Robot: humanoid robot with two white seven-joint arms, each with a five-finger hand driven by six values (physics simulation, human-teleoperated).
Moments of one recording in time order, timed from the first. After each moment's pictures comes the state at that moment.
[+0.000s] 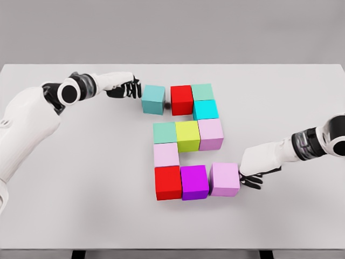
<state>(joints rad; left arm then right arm) -0.92 0.38 -0.84 -0.92 -0.29 -0.10 -0.50 -1.04 -0.96 1.43 -1.57 0.20 -0.61 0.61</state>
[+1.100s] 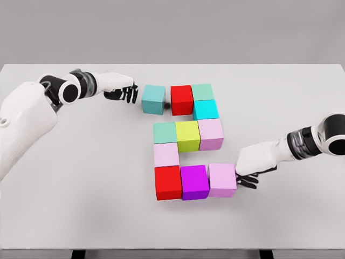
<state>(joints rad) -0.92 0.41 -0.86 -1.04 -0.47 -0.10 -0.61 -1.04 -0.94 1.43 -1.57 0.20 -0.61 0.61</state>
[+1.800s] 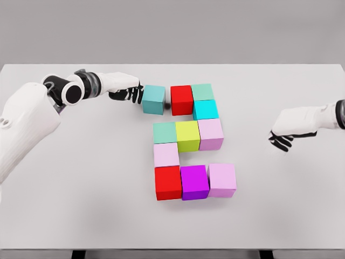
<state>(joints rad) -0.92 0.41 -0.86 -1.09 -0.46 -0.10 -0.61 -1.06 -1.06 1.26 -1.46 0.21 -0.61 0.61</state>
